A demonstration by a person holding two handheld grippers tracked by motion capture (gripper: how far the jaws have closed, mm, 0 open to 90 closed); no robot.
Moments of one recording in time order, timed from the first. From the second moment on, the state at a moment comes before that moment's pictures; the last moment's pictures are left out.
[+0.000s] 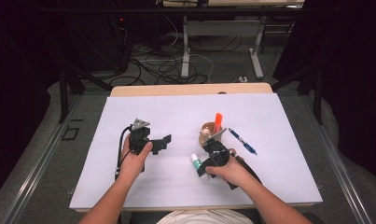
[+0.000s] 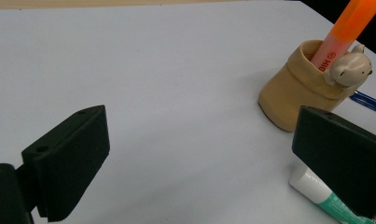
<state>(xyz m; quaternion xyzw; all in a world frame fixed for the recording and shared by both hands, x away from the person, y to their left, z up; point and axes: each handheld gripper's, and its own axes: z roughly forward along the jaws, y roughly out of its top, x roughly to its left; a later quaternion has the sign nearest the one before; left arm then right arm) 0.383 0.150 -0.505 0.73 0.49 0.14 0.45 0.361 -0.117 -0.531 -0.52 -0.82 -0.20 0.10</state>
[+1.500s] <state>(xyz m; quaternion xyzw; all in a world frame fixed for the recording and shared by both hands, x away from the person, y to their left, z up) 0.383 0.147 -0.505 0.73 0.48 0.13 0.46 0.364 -0.129 -0.529 -0.50 -0.80 -0.30 0.11</state>
